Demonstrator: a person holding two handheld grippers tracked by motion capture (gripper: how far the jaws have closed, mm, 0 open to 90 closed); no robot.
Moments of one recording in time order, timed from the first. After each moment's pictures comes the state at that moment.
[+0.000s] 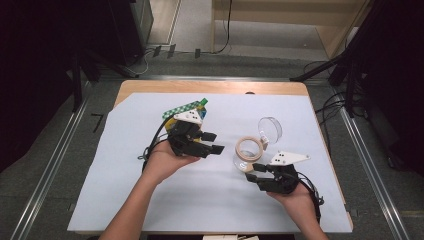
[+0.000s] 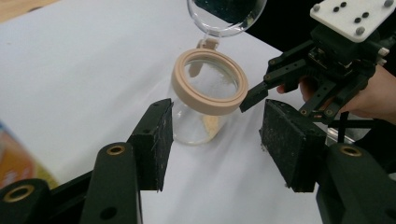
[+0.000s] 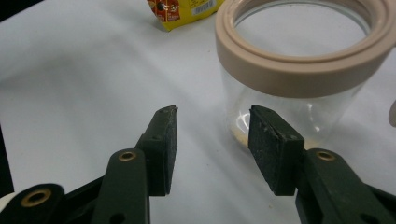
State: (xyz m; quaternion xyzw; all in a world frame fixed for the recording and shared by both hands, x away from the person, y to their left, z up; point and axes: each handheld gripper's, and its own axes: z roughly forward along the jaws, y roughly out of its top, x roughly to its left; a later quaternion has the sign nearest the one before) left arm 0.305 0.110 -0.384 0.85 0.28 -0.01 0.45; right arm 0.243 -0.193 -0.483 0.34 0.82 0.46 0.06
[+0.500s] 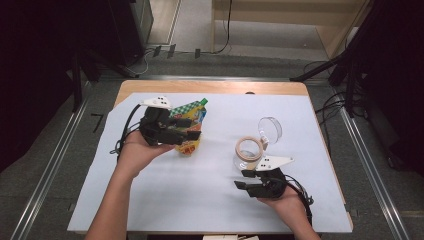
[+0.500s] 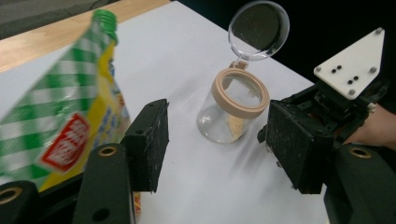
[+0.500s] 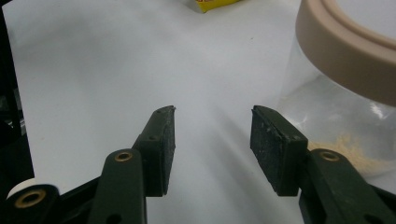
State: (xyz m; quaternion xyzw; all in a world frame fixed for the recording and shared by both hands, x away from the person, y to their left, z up) left arm 0.309 0.169 -0.349 0.82 0.32 0.02 0.47; right arm 0.238 -0.166 -0.491 0.31 0.84 0.45 0.03
